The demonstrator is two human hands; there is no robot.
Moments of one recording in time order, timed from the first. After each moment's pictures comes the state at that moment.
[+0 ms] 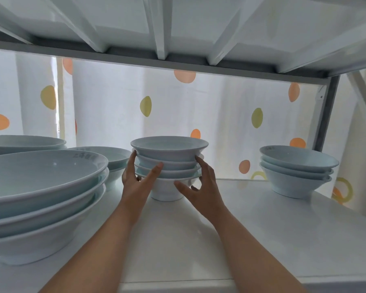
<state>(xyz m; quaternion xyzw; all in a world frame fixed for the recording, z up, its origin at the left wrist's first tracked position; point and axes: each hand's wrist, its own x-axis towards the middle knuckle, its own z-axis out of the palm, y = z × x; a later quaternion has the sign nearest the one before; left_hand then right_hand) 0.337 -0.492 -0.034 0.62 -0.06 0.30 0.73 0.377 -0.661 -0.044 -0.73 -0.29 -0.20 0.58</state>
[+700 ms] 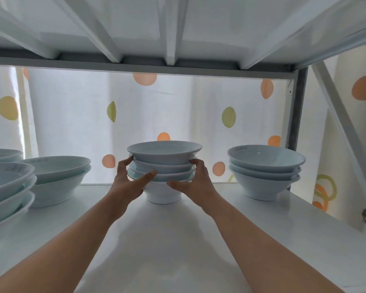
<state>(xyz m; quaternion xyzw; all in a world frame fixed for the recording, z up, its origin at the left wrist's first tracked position) 0.375 -0.582 -0.007 0.66 -0.03 0.23 0.71 0.433 -0.758 -0.014 -0.77 -0.23 -0.14 0.58</state>
